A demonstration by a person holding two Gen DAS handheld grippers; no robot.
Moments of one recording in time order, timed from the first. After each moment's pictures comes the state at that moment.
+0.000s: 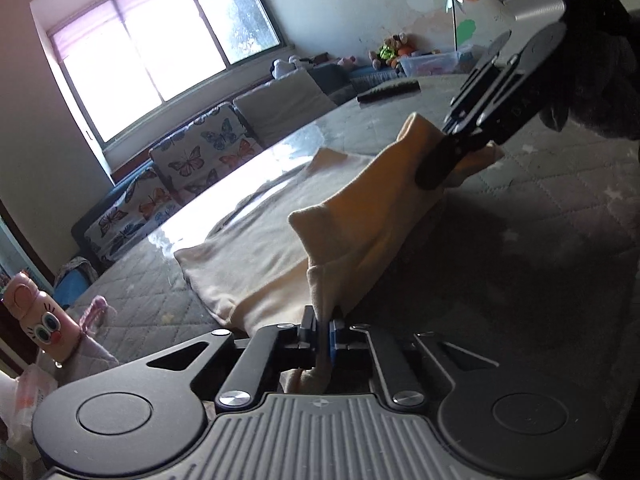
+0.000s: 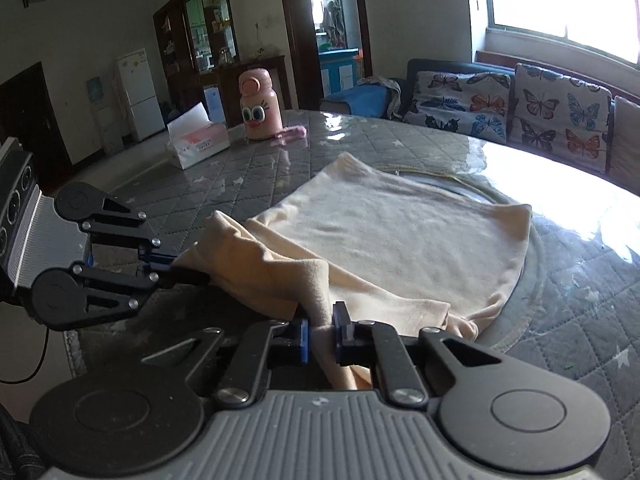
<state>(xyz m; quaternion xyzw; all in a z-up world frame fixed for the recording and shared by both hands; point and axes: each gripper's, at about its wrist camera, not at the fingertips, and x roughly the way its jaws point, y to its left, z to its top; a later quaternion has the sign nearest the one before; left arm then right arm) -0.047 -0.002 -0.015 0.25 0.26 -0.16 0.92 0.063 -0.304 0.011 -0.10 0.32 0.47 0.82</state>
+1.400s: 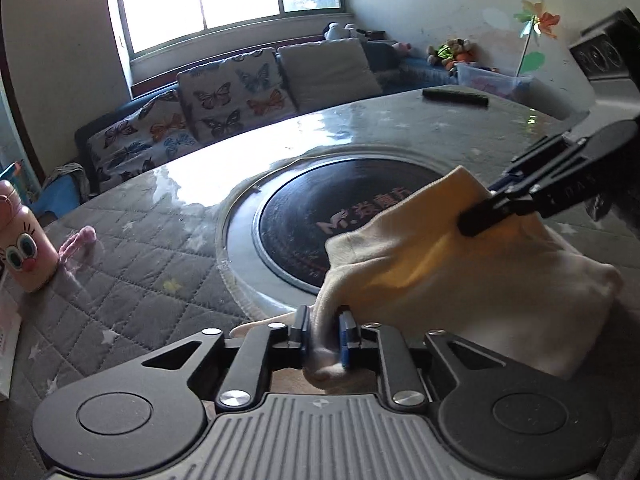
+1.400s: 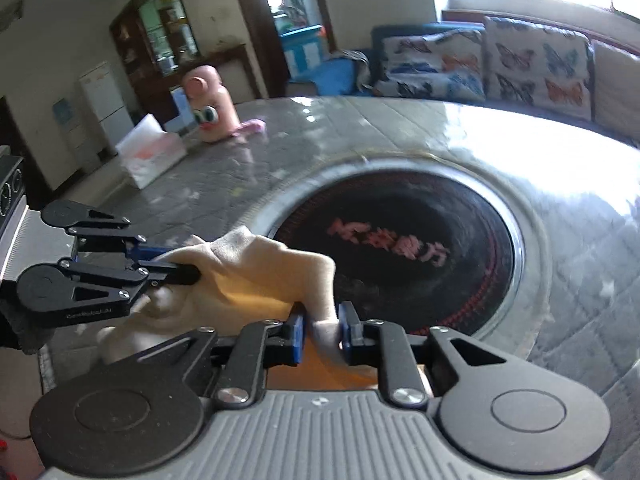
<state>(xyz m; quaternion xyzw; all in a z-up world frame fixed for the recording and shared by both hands) 0.039 0.046 -0.017 0.11 0.34 -0.11 0.93 0.125 -0.269 -0.008 -0.06 0.39 0.43 0.81</state>
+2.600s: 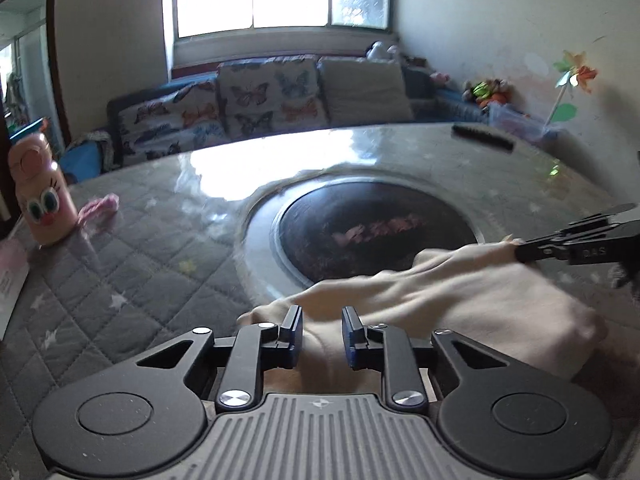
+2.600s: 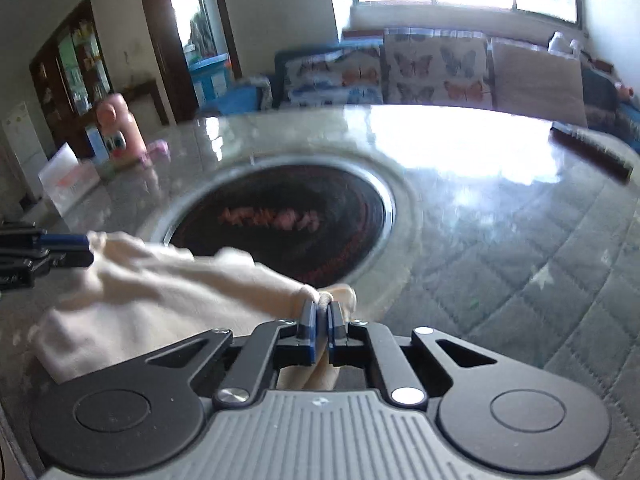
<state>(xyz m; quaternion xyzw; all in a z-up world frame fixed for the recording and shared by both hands) 0.032 0.053 -0.006 0.03 0.35 -0.06 0.94 0.104 -0.332 -0.027 -0.03 0.37 0.29 0.88</state>
